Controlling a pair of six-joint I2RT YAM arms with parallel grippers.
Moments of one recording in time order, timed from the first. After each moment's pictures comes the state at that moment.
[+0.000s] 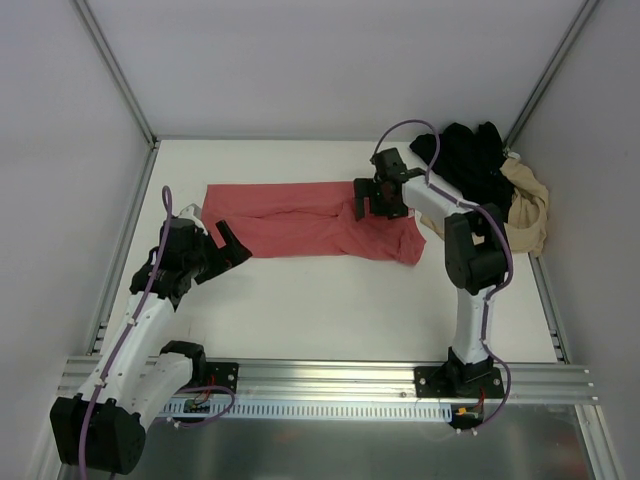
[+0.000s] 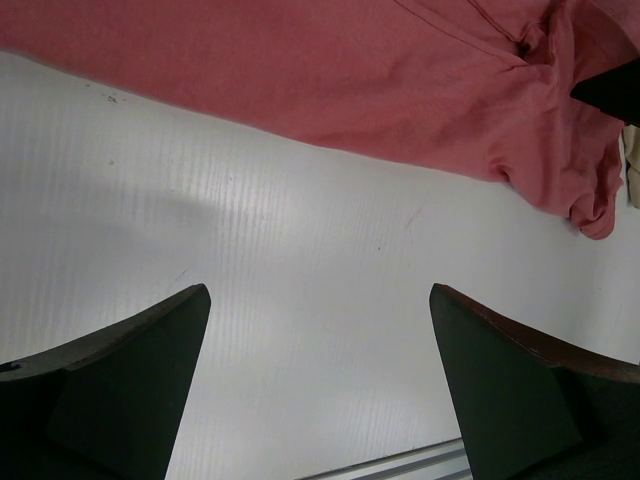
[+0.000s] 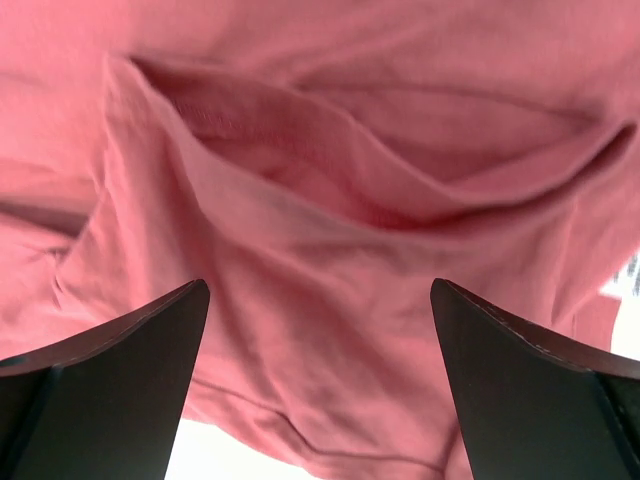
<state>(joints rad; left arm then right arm) -0.13 0.84 0.65 -0.55 0.17 -0.62 0.39 2.03 1.53 -0.56 0.01 0.27</state>
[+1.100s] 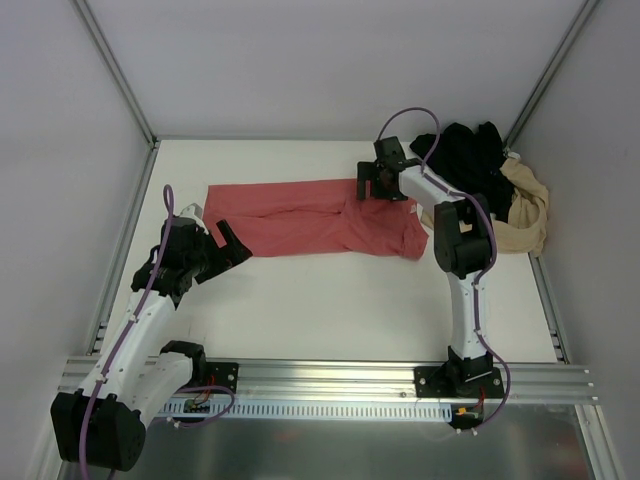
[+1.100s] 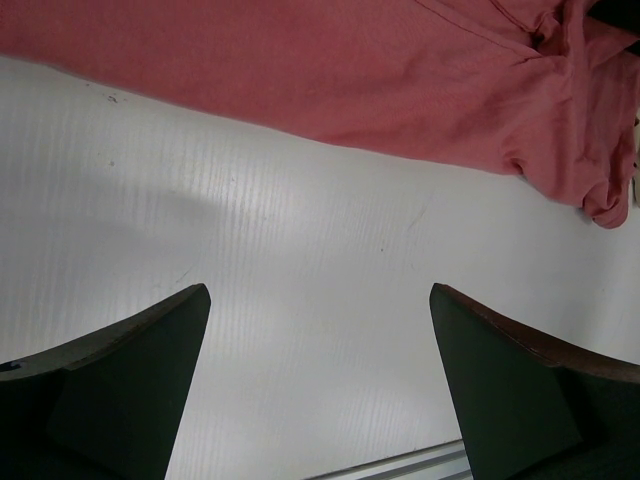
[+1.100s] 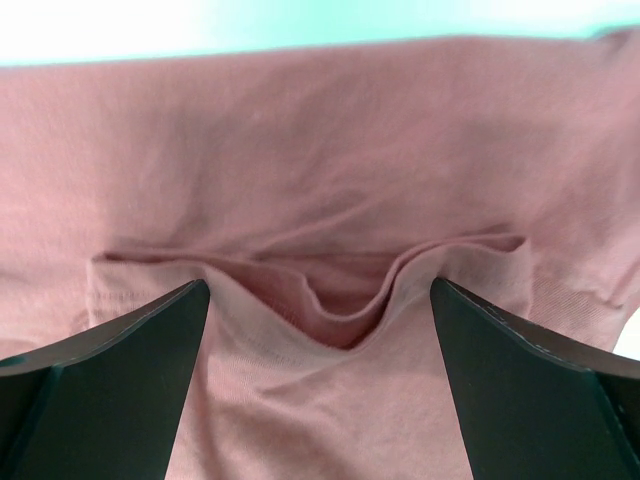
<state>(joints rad) -0.13 0.86 0.65 -0.54 0.17 -0.62 0.34 2.24 1.77 -0.51 0.09 0.27</state>
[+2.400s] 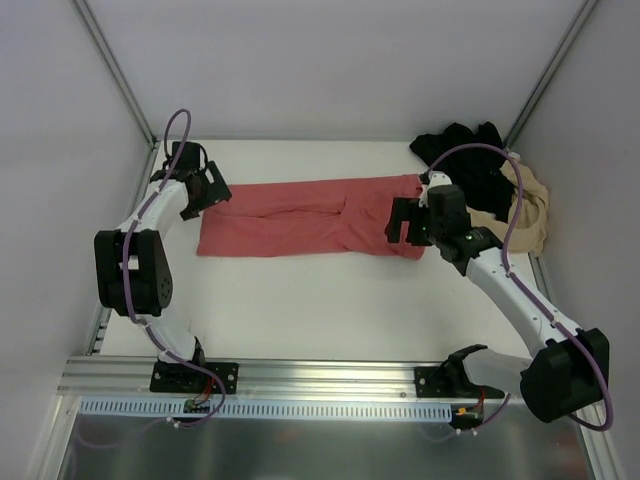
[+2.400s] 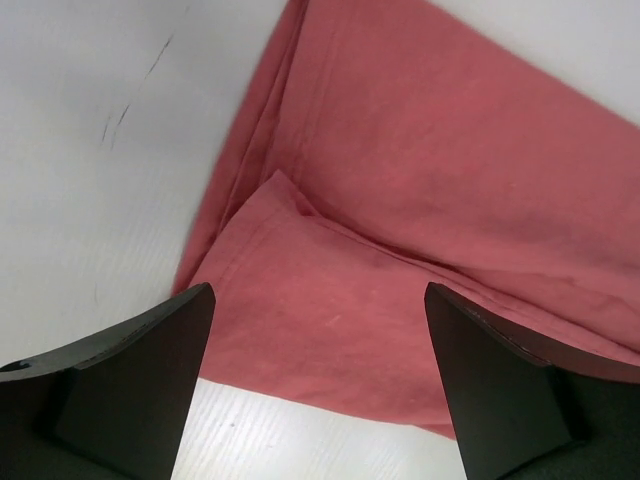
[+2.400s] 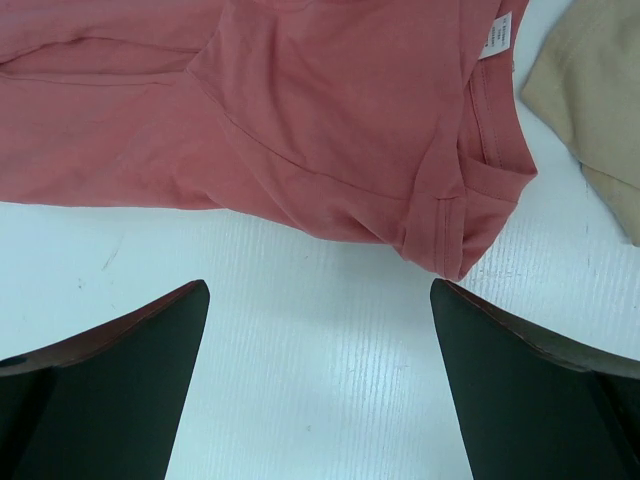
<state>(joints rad) 0.01 1.71 1.31 -0.54 -0.10 -0.49 0.38 1.18 0.93 -0.44 0.03 0.32</state>
